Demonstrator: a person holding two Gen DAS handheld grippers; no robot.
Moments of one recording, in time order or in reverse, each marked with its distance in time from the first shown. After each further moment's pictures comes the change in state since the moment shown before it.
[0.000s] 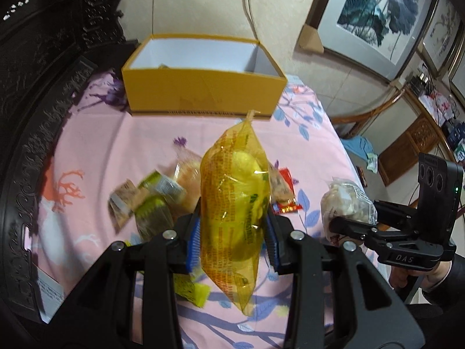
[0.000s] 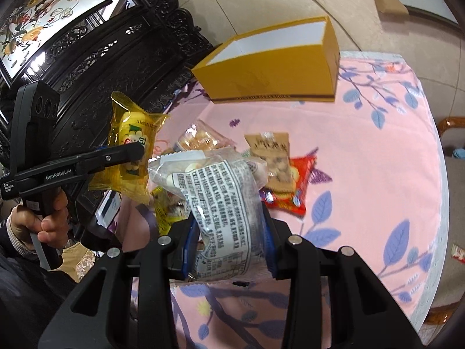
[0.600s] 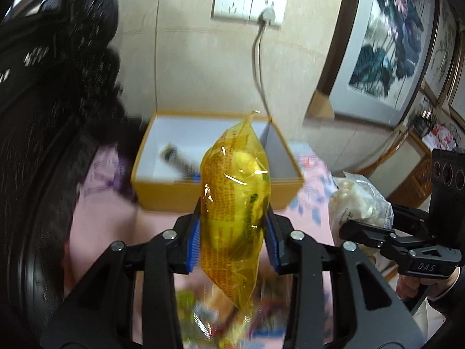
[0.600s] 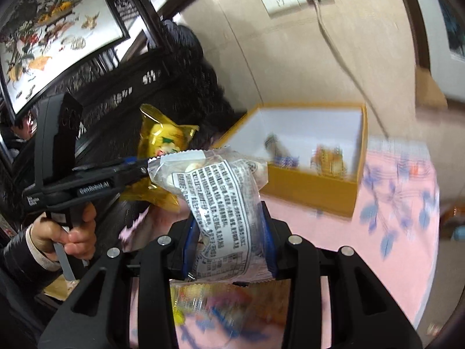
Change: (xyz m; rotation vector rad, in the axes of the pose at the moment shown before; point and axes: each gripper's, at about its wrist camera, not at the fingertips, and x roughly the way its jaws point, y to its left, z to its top) left arm -0.003 0.028 0.148 0.039 -0.224 0.003; right arm -0.006 0.020 0.168 -0.142 -0.196 0.023
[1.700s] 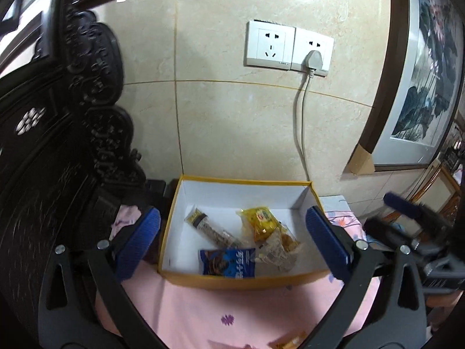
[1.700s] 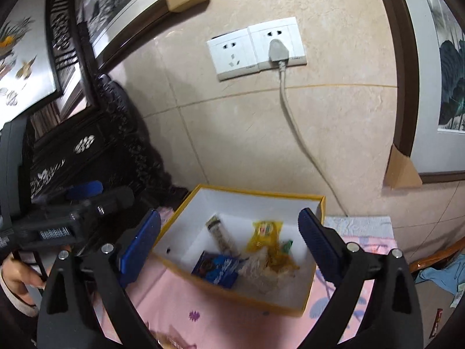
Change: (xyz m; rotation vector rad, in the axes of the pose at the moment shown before) left arm 0.037 0.024 0.093 -0.037 -0.090 0.156; right arm 0.037 -0.031 0.089 -0.003 -0.125 -0.232
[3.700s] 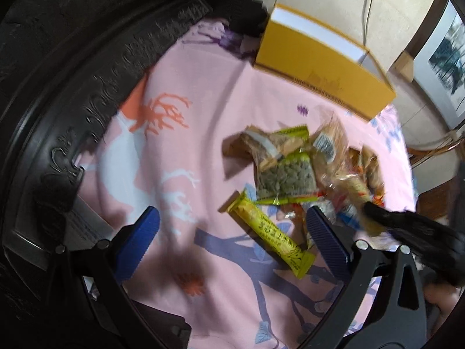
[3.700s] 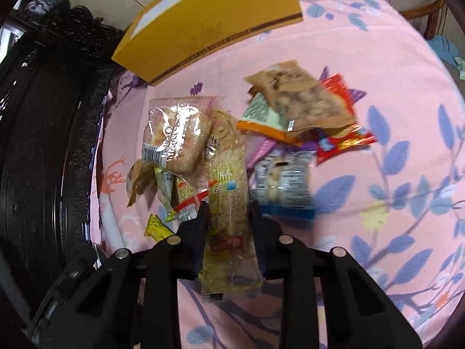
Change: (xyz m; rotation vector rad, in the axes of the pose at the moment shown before) left arm -0.093 0.100 -0.300 -0.256 0.438 0.115; right arm -0.020 0.090 -0.273 0.538 0.503 -0.165
